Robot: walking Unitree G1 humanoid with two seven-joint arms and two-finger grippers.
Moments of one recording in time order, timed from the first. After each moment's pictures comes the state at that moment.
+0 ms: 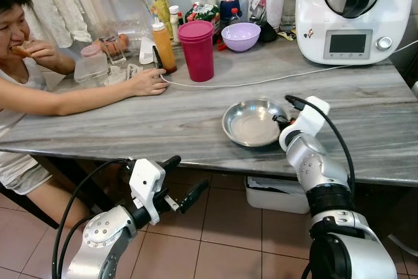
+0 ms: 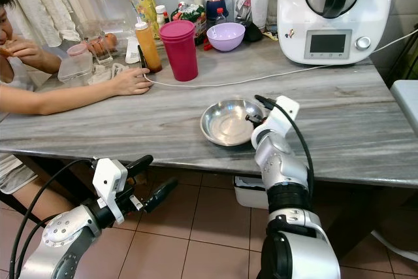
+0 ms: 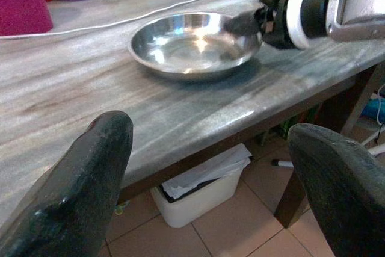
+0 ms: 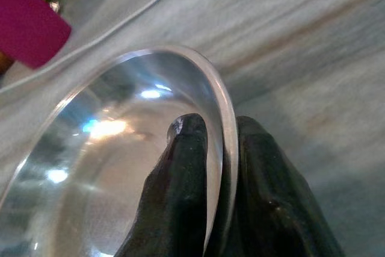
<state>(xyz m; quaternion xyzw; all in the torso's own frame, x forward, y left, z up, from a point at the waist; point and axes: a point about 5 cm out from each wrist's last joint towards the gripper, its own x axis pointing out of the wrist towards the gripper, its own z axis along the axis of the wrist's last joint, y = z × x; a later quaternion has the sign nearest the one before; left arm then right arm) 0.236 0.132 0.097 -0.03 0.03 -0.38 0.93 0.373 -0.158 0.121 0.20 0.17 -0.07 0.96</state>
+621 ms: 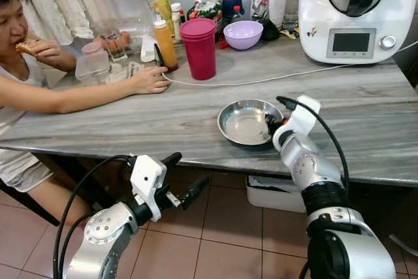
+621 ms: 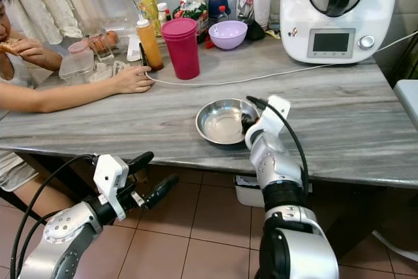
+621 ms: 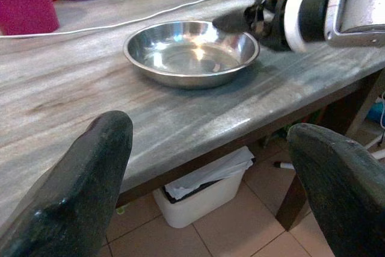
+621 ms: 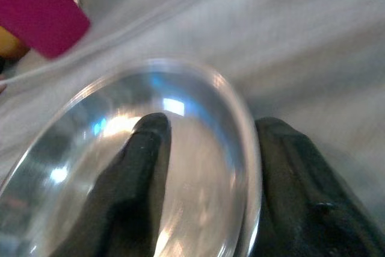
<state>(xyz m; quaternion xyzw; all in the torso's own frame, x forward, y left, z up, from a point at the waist) 0.239 0.130 0.100 -0.03 0.02 -0.37 0.93 0.374 -0.155 0.131 0.15 0.13 -0.05 0.98</state>
